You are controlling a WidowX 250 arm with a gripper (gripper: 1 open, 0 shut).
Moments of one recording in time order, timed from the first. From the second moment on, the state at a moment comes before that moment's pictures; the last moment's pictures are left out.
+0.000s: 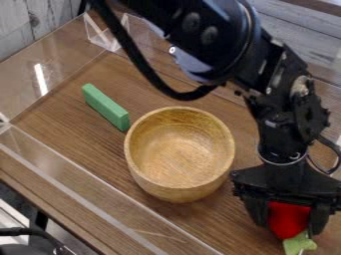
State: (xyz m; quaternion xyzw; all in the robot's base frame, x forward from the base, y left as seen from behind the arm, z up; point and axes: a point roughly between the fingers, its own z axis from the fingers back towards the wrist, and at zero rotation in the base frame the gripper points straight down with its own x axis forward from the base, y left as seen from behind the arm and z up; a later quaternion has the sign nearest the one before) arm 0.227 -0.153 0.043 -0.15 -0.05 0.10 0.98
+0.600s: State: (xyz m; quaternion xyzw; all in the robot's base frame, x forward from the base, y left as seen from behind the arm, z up) arm 0.228 -0.152 0.036 -0.13 -0.04 0.10 0.99
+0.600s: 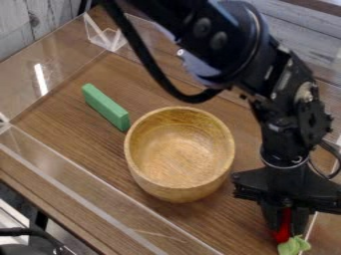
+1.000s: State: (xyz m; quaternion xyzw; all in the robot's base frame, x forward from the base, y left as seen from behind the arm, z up) arm 0.230 -0.154 0.032 -0.12 -0.04 0.10 0.99
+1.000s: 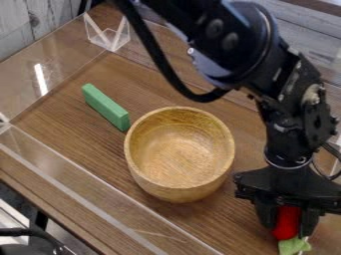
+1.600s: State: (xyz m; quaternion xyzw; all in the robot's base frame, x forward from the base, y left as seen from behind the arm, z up) arm 0.223 -0.143 0.075 -0.09 -0.04 0.10 0.99
